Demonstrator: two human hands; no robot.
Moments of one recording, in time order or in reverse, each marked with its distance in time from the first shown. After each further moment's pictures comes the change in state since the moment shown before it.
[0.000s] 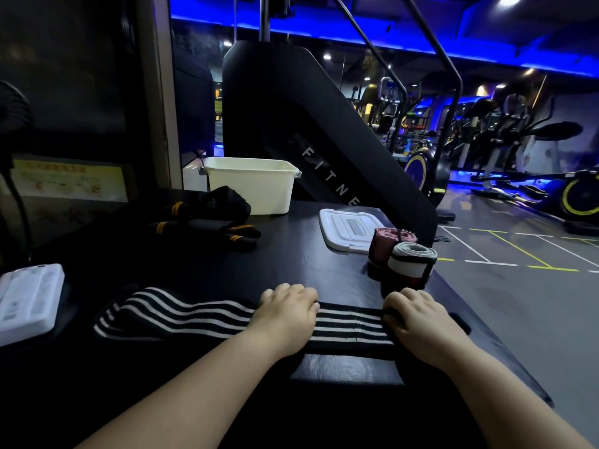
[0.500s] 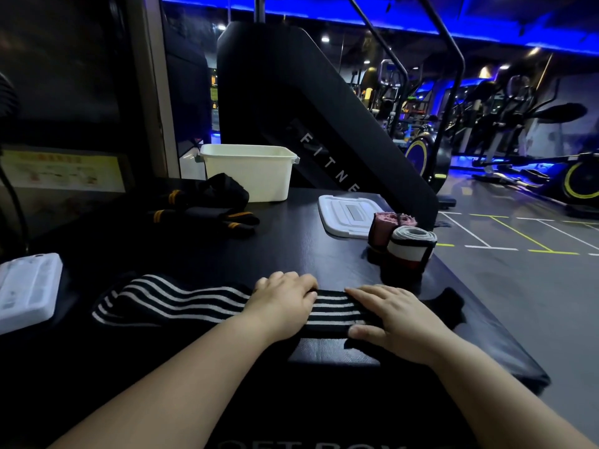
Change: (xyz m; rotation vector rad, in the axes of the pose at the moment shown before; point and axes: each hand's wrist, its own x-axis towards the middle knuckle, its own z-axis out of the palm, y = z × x) left_hand -0.005 -0.003 -0.006 -0.010 -0.073 -0.009; right_hand -0.008 -0.027 0.001 0.004 -0.144 -0.276
